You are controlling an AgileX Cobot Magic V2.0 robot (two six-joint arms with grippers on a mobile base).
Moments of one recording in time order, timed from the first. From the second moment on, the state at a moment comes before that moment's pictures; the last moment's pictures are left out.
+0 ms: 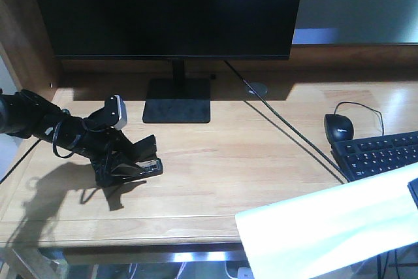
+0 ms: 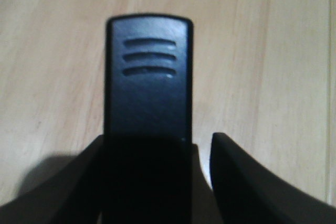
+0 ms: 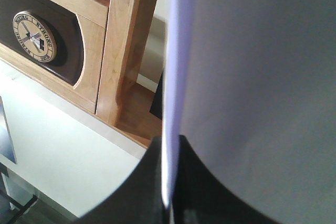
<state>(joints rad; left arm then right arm) -0.03 2.17 -1.36 -1.02 0.92 1.94 0.18 0.29 0.03 -0.37 -0.60 1.52</state>
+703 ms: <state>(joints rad) -0.04 2.04 -1.36 -0.94 0.89 1.86 0.18 0.29 0.03 -0.37 -0.60 1.52</state>
